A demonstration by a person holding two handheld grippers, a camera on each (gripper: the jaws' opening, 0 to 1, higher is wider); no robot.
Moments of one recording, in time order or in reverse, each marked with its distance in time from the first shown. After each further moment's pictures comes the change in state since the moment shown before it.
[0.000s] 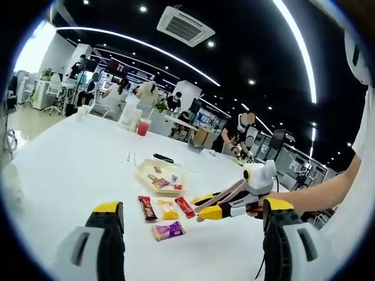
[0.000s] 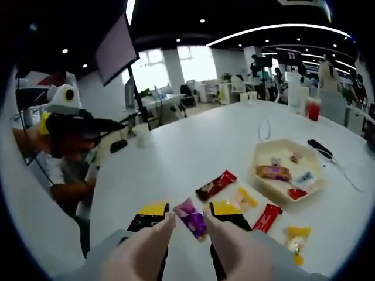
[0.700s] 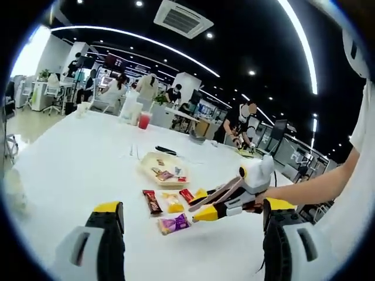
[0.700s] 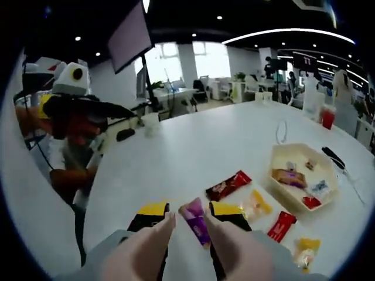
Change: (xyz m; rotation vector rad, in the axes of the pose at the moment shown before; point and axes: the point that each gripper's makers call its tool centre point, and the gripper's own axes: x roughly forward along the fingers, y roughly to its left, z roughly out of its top) left arm -0.003 0.005 -0.006 0.044 0.067 0.006; right arm 0.026 0.013 -0.012 -0.082 0.038 0.054
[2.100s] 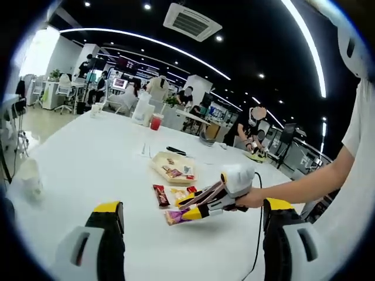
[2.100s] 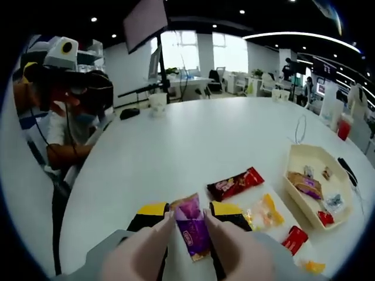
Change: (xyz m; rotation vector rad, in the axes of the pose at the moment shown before) left arm -0.036 0.002 -0.007 -0.038 -0.028 0.091; right arm 0.047 -0.010 -0.028 -0.122 0.088 0.069
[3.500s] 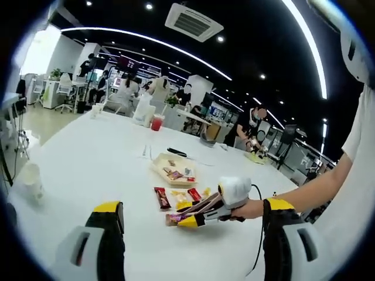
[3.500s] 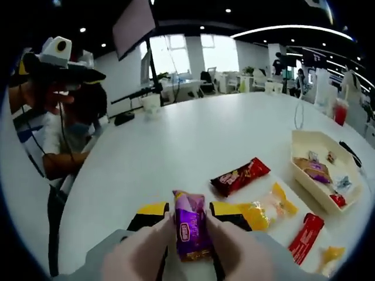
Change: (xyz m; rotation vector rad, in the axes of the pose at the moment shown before) left arm -0.001 0.003 0.011 0.004 0.015 0.005; right arm 0.008 0.005 -0.011 0.065 -0.055 -0.042
